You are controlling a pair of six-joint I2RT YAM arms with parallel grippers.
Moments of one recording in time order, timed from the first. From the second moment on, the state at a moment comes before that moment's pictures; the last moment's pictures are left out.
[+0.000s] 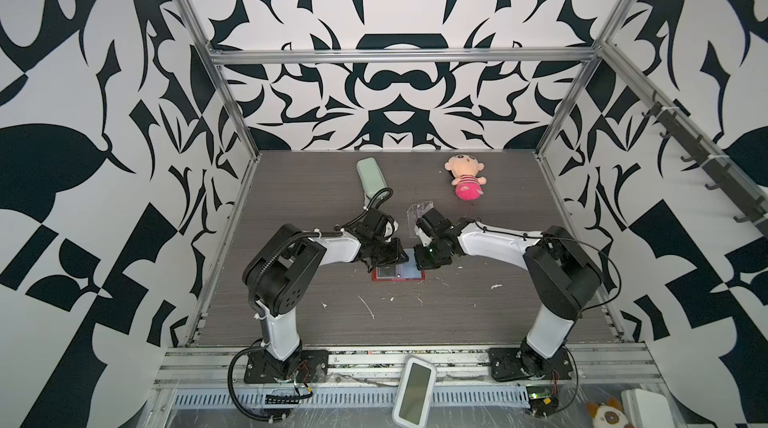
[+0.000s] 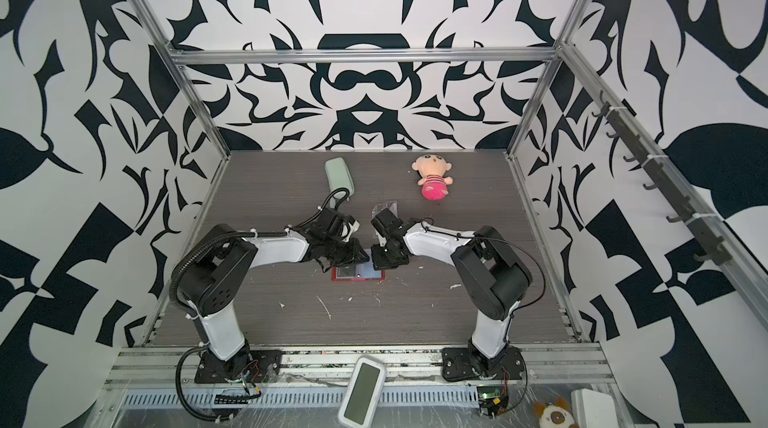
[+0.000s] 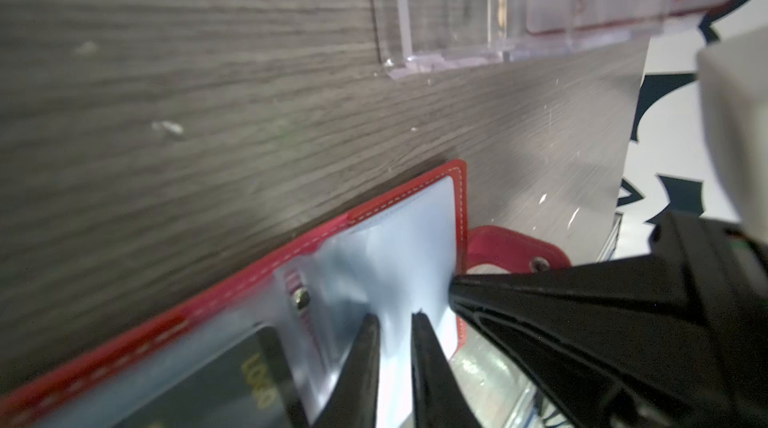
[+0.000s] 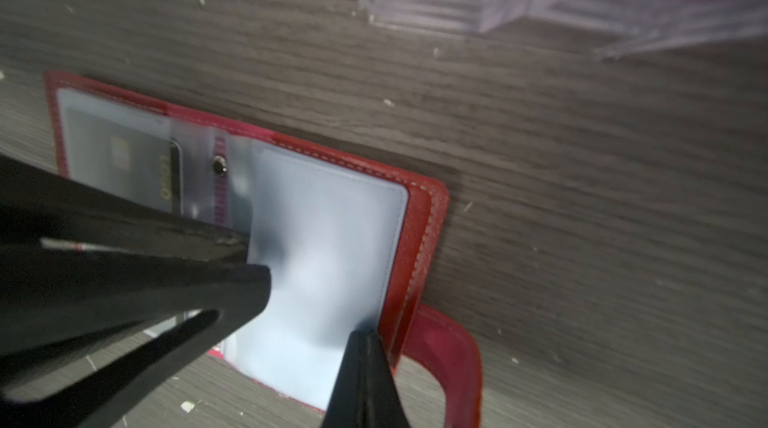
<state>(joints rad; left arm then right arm) -0.67 1.83 0.91 -0.05 0.53 -0.72 0.69 1.77 1.04 -0.52 -0.19 0.51</state>
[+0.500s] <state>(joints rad) -0.67 1.74 0.89 -0.07 0.45 -0.71 0.69 1.68 0.99 -0.49 -0.11 0.52</state>
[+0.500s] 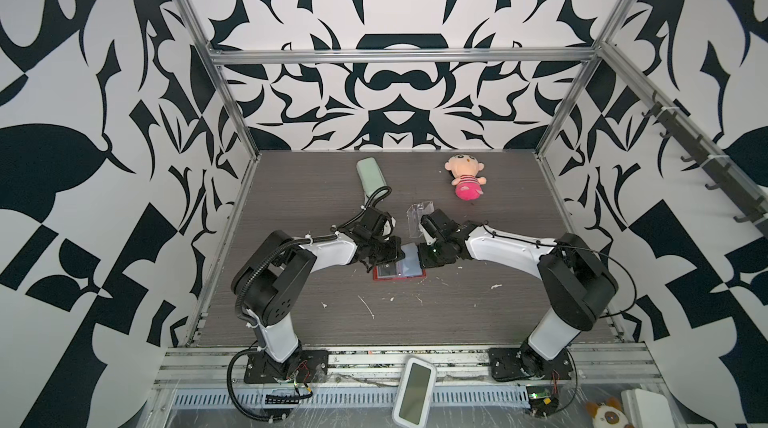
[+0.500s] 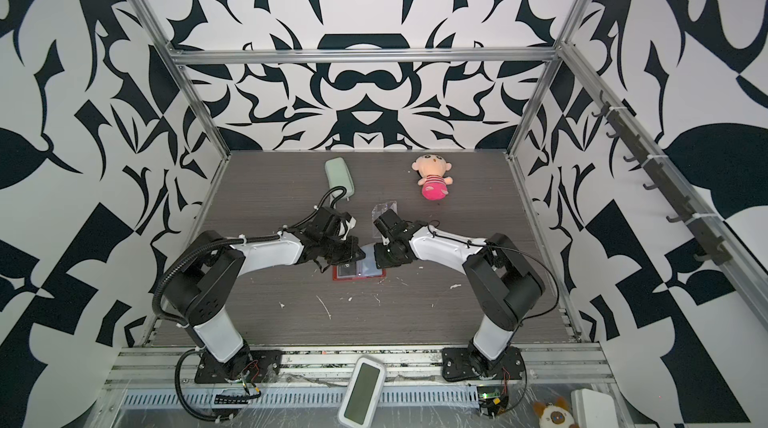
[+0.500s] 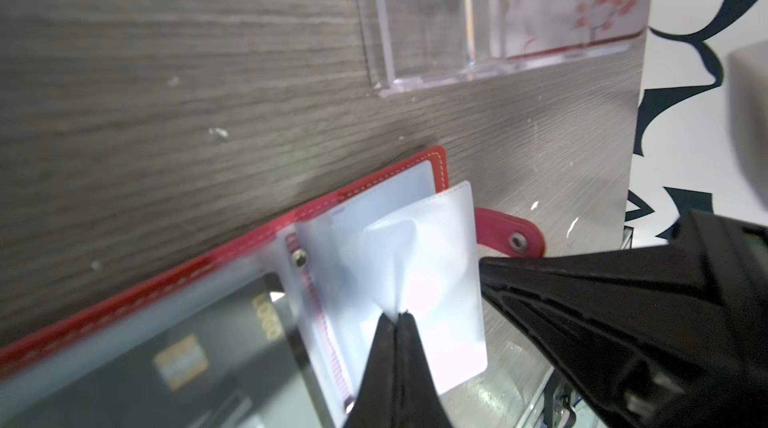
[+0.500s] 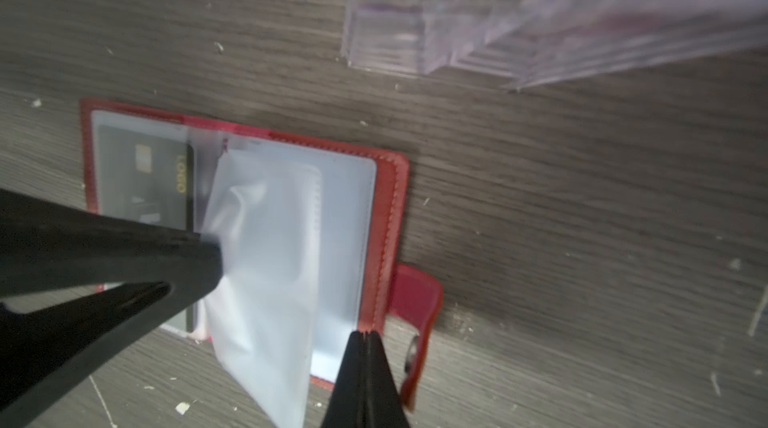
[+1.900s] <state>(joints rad) -0.67 1.39 0.72 -0.17 0.08 -0.67 0.75 1.86 1.08 -0.24 -0.42 0.57</state>
